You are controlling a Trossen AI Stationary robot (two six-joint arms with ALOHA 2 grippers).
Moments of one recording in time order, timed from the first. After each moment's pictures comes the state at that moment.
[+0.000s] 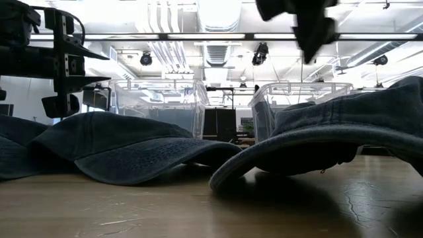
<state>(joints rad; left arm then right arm) 0.13 0.12 0.01 0.02 0.06 -1.26 0.22 1.69 1.49 -1.13 -0.08 0.79</state>
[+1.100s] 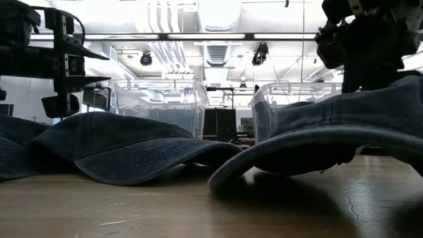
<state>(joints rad) 0.13 0.12 0.01 0.03 0.06 -1.26 0.41 1.33 0.72 -0.36 0.06 1.39</state>
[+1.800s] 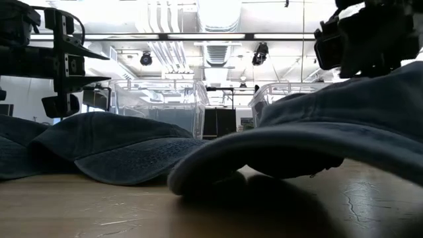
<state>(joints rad) 0.13 0.12 0.01 0.03 0.06 -1.26 0.40 1.33 0.58 0.04 -0.04 1.32</state>
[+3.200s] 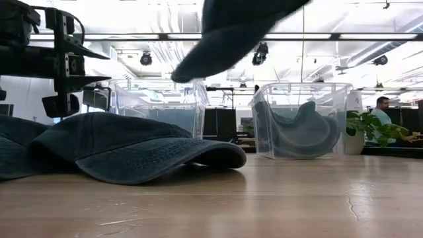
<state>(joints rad) 0.13 0.12 0.01 0.04 0.05 -1.27 0.23 1.38 1.25 -0.23 0.00 0.66</state>
